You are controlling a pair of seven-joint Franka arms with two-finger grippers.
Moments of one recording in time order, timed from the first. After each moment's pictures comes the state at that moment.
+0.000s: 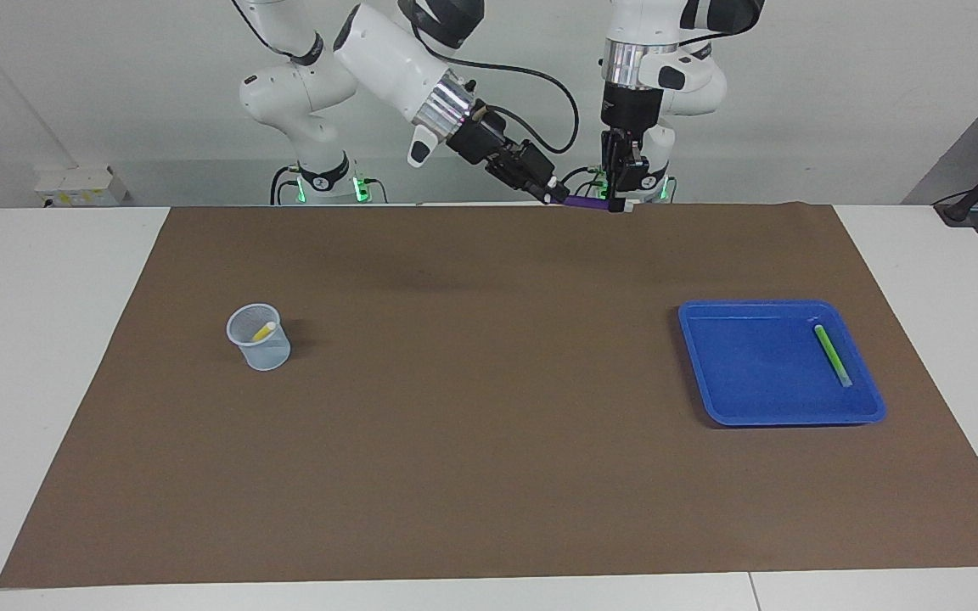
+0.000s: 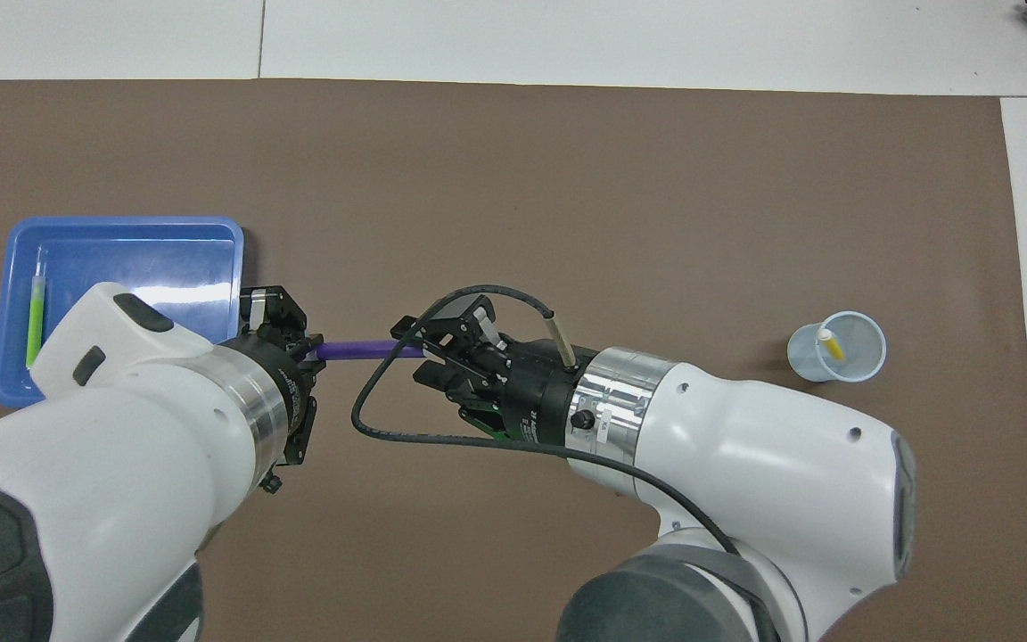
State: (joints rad) left arm -0.14 -0.30 -0.38 -1.94 0.02 1.97 -2.08; right arm 0.52 -0.09 0.16 -2.00 0.99 2.61 0.89
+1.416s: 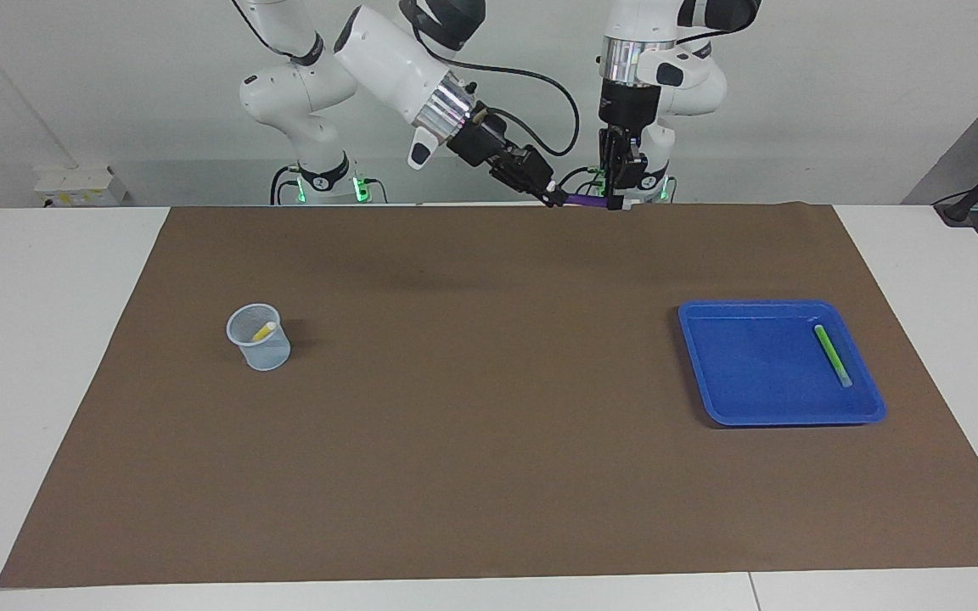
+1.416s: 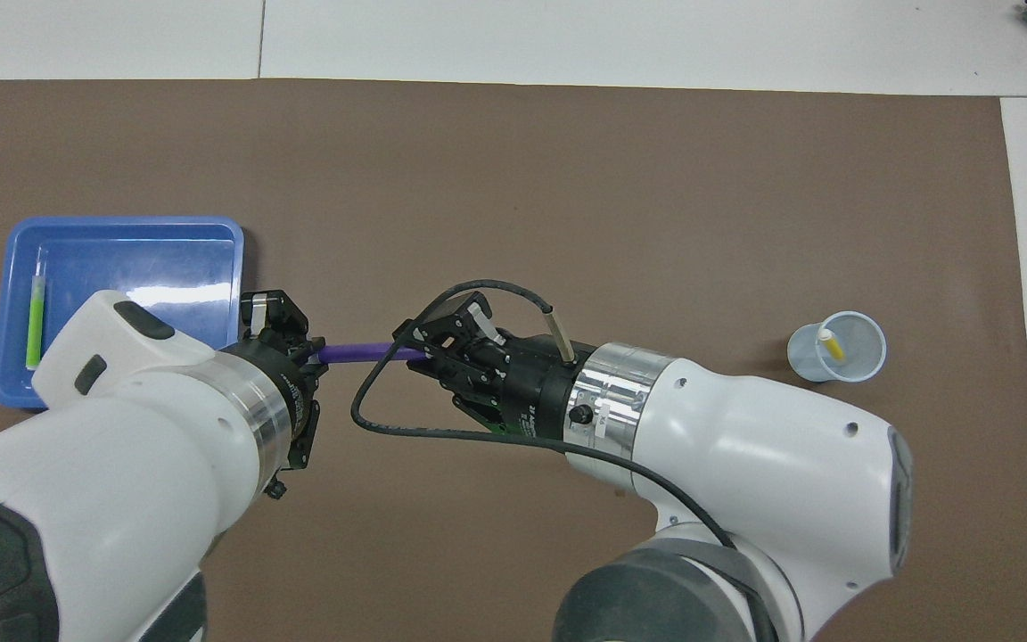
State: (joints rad) left arm -0.14 -0.30 -0.38 -1.94 0.02 1.97 -2.10; right arm 0.52 -0.08 0.16 -1.99 0.99 2.61 0.89
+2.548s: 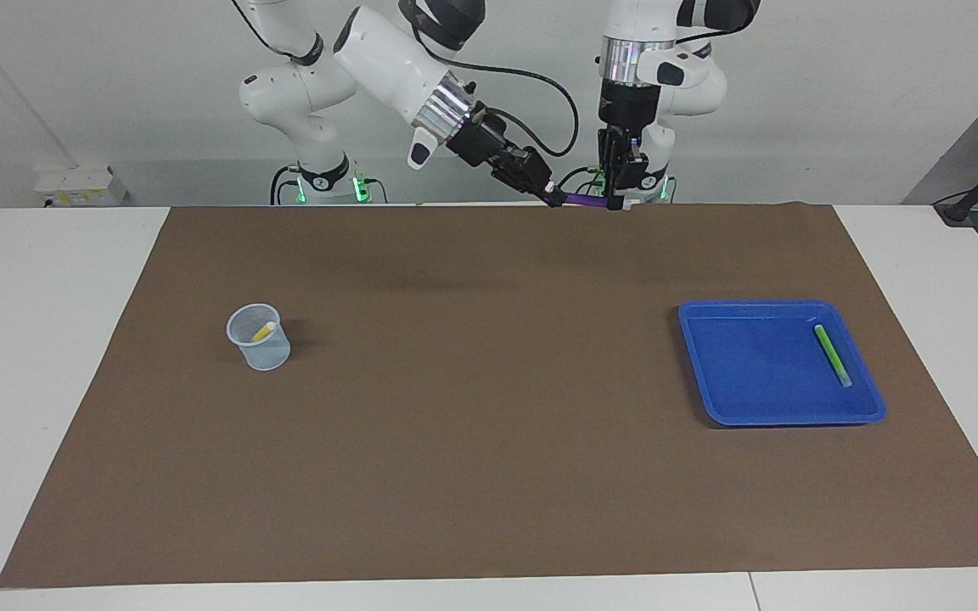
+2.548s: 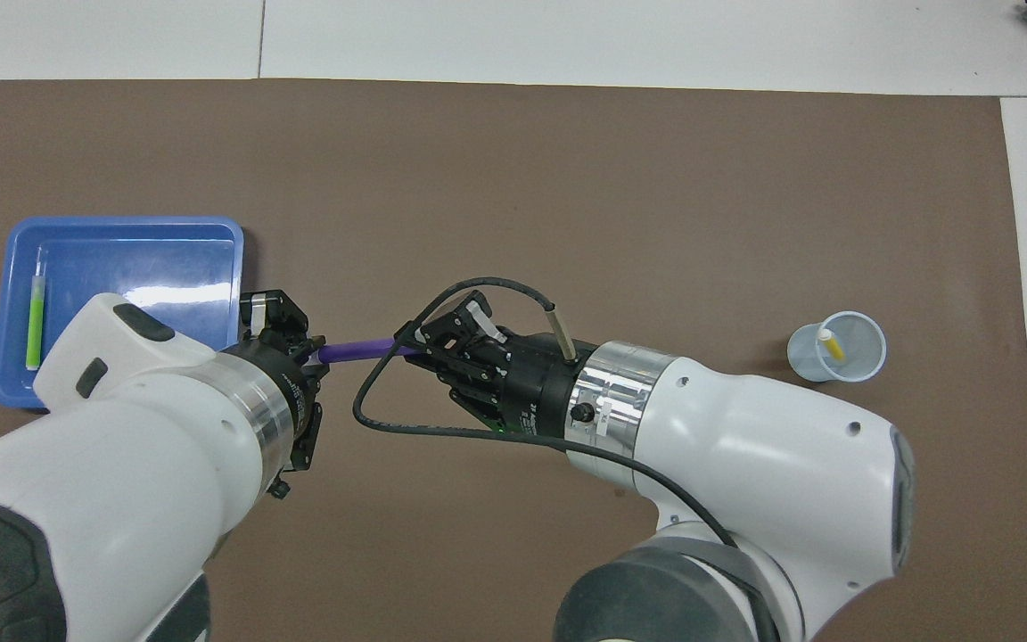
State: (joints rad) left arm -0.14 -0.31 -0.39 -1.94 0.02 1.97 -2.13; right arm 0.52 -0.08 0.16 -1.99 0.99 2.61 0.89
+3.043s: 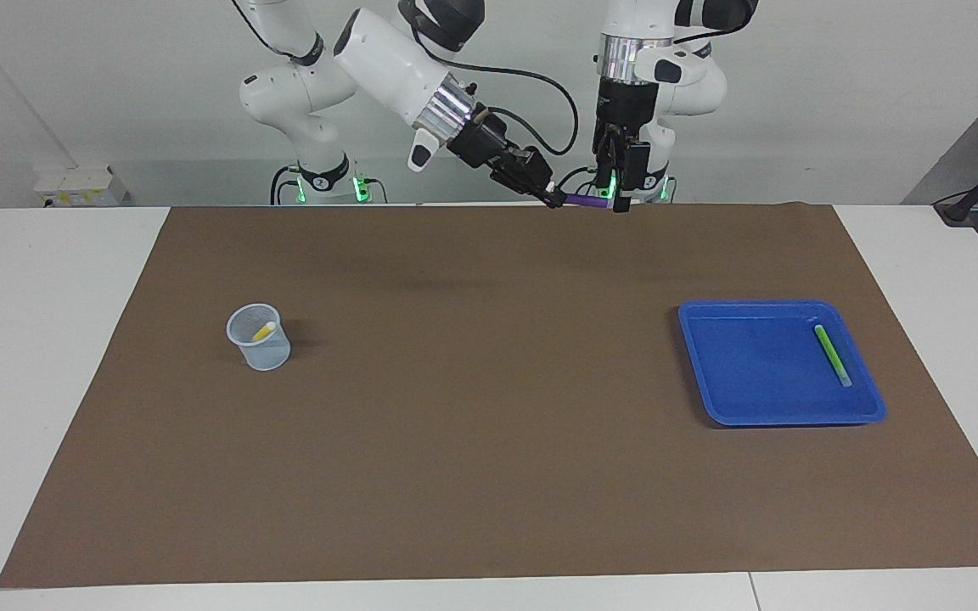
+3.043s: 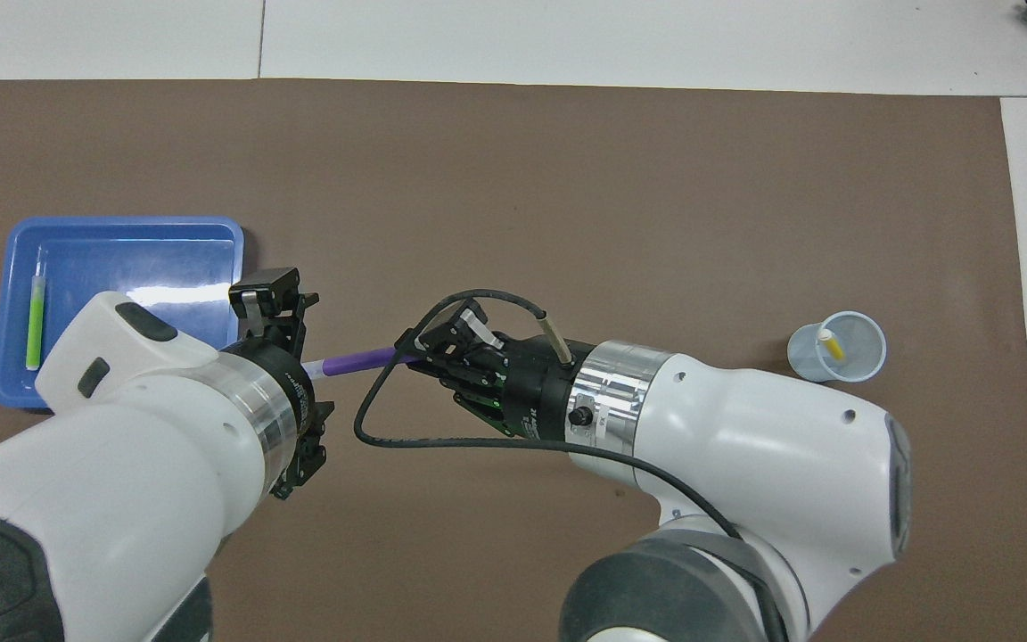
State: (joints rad) left arm -0.14 -0.31 -0.39 -1.94 0.03 1.99 -2.12; right arm 0.50 -0.08 0.15 -1.99 0.99 2.54 0.78
